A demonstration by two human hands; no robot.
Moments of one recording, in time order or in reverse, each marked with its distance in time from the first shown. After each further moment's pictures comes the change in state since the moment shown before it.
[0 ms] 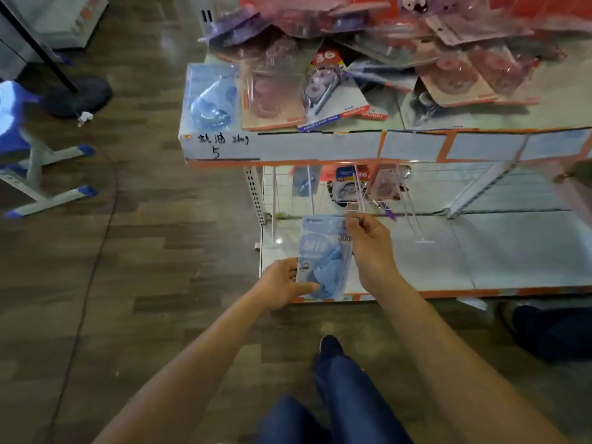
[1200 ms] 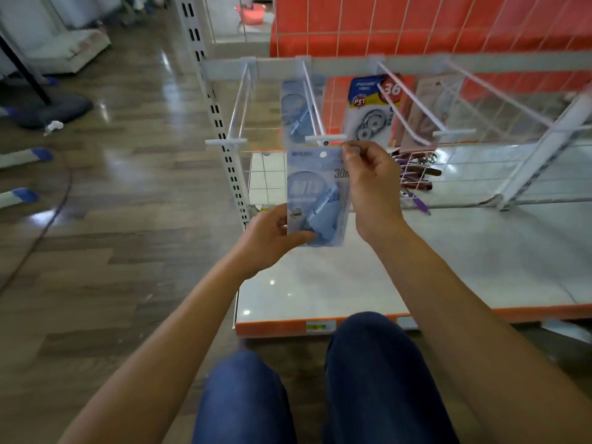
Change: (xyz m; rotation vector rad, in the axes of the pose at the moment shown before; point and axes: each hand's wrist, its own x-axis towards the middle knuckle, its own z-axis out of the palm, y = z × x) left_hand 0.226 -0.206 0.033 0.029 0.215 0.478; right_hand 0.140 0.251 0.043 0.147 0.023 -0.494
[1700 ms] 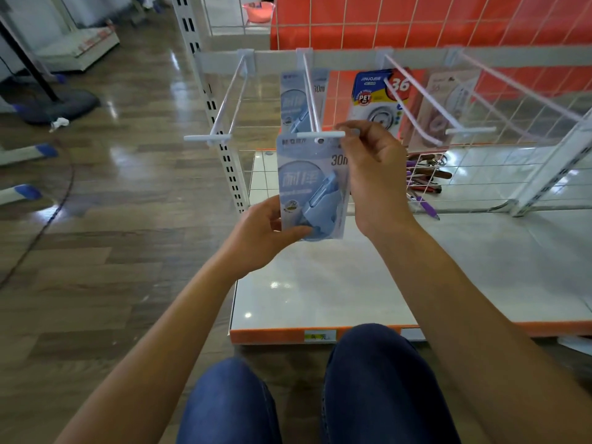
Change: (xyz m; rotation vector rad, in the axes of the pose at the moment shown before) left_hand 0.014 -0.001 -0.003 0.041 0.043 0.077; right_hand 0.015 -0.001 0.003 0.020 -0.082 -0.067
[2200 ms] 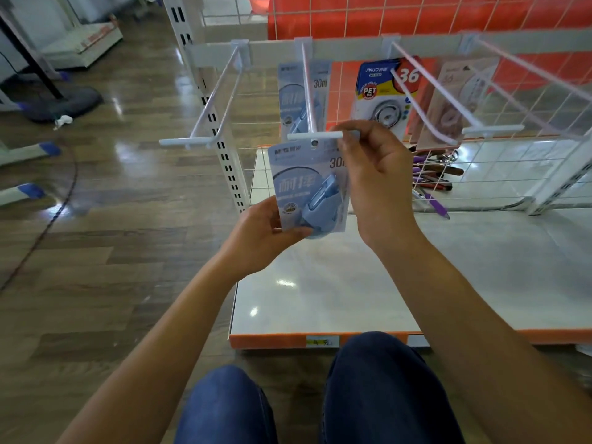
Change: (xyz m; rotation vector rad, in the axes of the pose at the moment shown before) left_hand 0.018 -0.012 0.003 0.052 0.018 0.003; right_hand 0.006 0.014 -0.004 0.034 -0.054 -0.061
